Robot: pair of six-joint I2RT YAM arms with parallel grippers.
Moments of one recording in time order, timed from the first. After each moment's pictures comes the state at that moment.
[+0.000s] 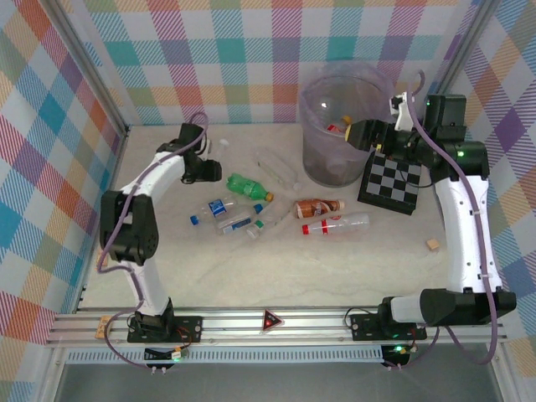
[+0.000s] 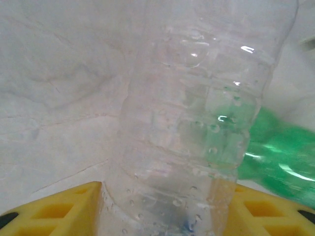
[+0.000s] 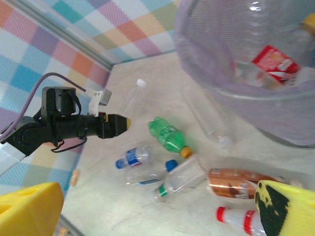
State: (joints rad) left arm -0.17 1.84 1.49 -0.70 0.07 -0.16; right arm 0.04 1.34 1.73 -1.02 -0.67 0.31
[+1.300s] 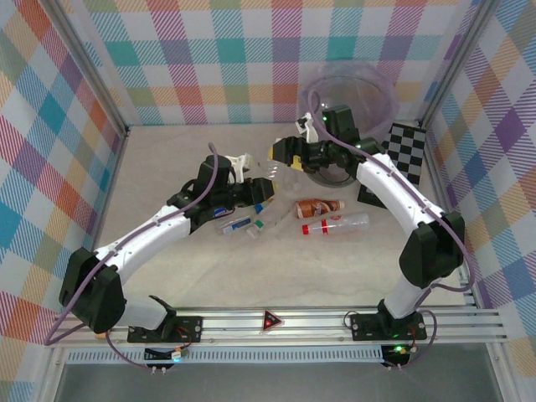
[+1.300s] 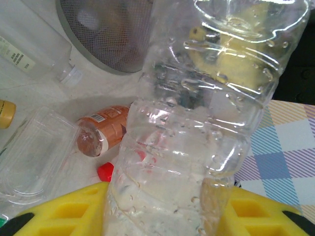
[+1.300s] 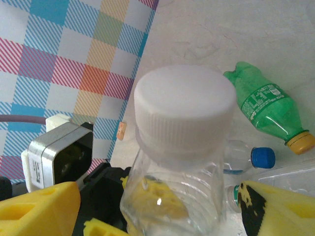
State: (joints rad) left arm -0.58 1.38 1.02 -0.14 0.41 -0.74; right arm 0.44 1.68 1.56 -0.55 -0.74 0.57
